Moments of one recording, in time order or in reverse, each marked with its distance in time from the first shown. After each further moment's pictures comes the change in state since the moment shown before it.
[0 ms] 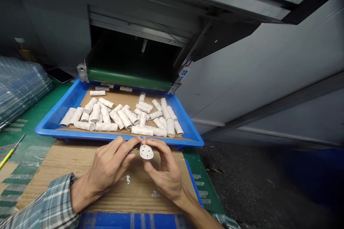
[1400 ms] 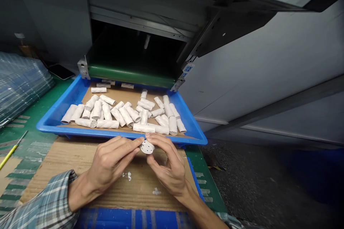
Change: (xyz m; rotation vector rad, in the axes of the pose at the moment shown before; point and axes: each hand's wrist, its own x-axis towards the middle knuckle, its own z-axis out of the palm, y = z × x) left_hand 0.007 0.002 -0.006 -0.248 -0.019 -0.062; right_hand 0.010 -0.005 -0.009 -0.276 -0.002 -0.096
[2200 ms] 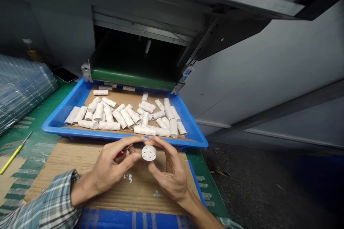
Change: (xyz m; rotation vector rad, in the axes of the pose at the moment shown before) left_hand -0.001 0.003 0.001 -0.369 -0.011 -0.272; right_hand -0.012 -0.001 0.003 0.193 0.002 0.077
